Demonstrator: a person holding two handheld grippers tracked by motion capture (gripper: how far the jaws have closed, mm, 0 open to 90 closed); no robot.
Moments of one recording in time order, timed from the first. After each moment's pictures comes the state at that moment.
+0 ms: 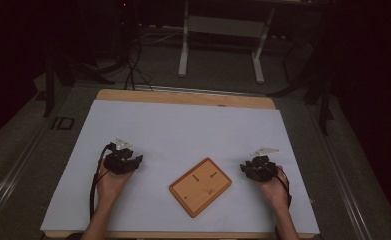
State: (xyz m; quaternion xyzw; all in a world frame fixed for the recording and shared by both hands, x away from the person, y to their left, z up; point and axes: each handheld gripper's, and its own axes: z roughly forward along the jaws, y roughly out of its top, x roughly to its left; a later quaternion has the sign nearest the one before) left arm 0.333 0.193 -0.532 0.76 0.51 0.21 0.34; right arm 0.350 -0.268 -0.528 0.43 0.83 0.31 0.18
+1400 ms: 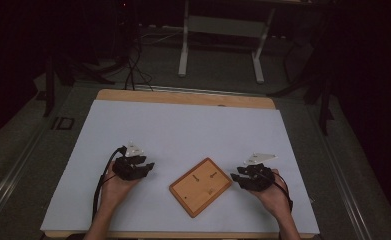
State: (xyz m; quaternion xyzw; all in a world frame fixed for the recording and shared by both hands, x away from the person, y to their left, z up) left arm 0.319 0.167 -0.524 0.81 0.43 0.17 0.36; right arm 0.311 -0.242 -0.497 0.35 0.86 0.34 0.14
